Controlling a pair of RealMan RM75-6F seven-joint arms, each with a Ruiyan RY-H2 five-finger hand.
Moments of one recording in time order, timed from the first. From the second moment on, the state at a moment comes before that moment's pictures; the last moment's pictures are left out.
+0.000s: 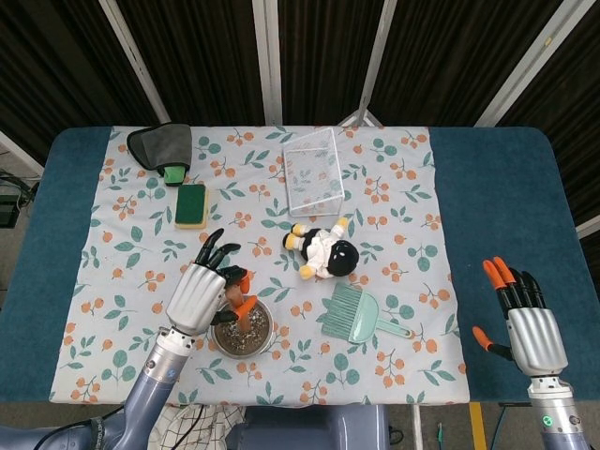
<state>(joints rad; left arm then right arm) -0.51 -1.67 -0.14 -1.77 1.52 1.40 0.44 0.11 -1.20 0.05 -1.60 -1.56 1.49 -0.02</state>
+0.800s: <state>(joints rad) -0.49 -1.67 -0.11 -1.74 1.56 1.39 0.39 0.11 -1.20 0.05 -1.60 -1.56 1.49 -0.02</state>
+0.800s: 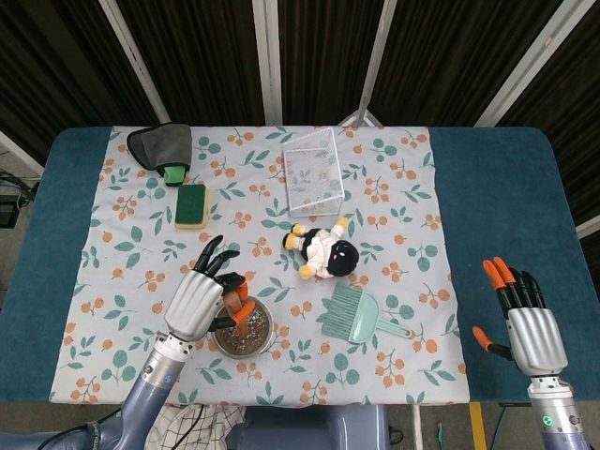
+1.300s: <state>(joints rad) -0.50 -1.65 -0.15 -1.80 1.59 1.39 0.41 0.11 -1.20 0.05 -1.60 -1.56 1.49 -0.02</state>
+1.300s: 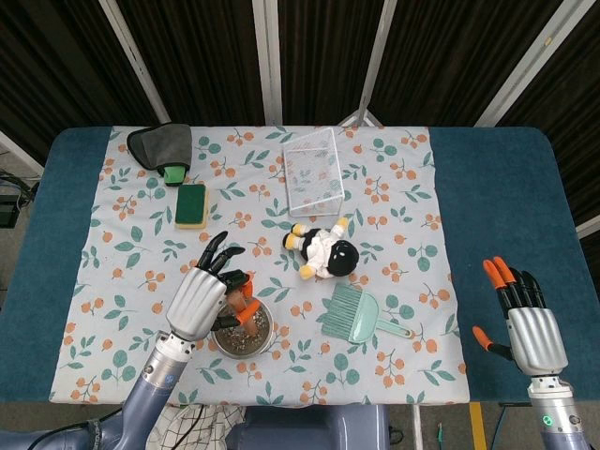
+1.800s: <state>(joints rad) -0.51 -1.65 -0.14 -1.75 1.65 1.39 0.37 0.11 -1.20 0.05 -1.60 -1.56 1.49 -0.02</state>
